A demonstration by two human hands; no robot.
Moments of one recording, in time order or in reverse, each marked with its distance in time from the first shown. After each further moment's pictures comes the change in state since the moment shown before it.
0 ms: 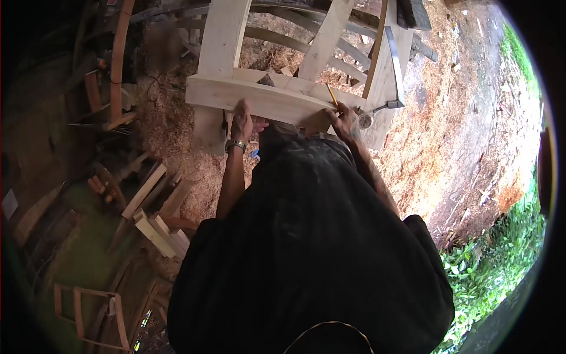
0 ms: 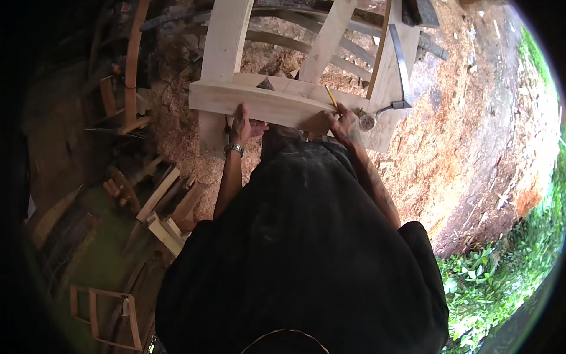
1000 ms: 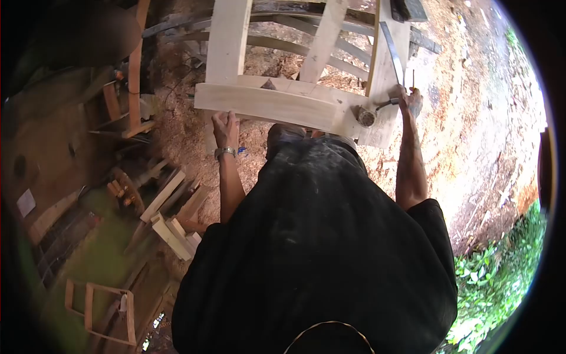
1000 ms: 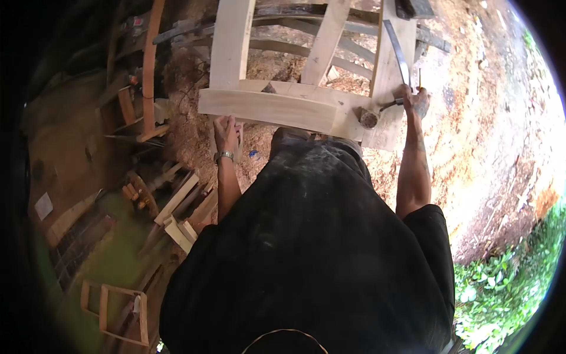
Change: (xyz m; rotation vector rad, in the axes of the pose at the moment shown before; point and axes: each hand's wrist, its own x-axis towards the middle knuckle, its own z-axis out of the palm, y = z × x) left_hand -0.026 0.022 -0.044 0.259 0.507 0.389; right_hand 0.089 0.168 -0.150 -0.328 0.625 0.392
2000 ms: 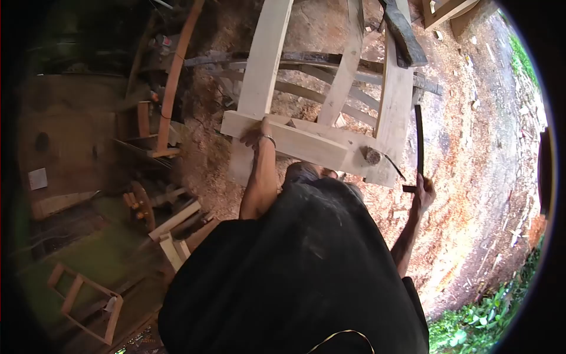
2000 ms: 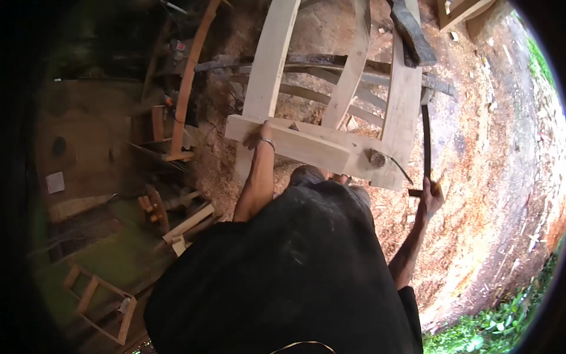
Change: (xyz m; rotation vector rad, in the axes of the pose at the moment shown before) left_hand 0.087 0.069 0.097 0.079 0.614 -0.735; right_hand -0.163 0.072 -0.116 0.864 0.028 0.056
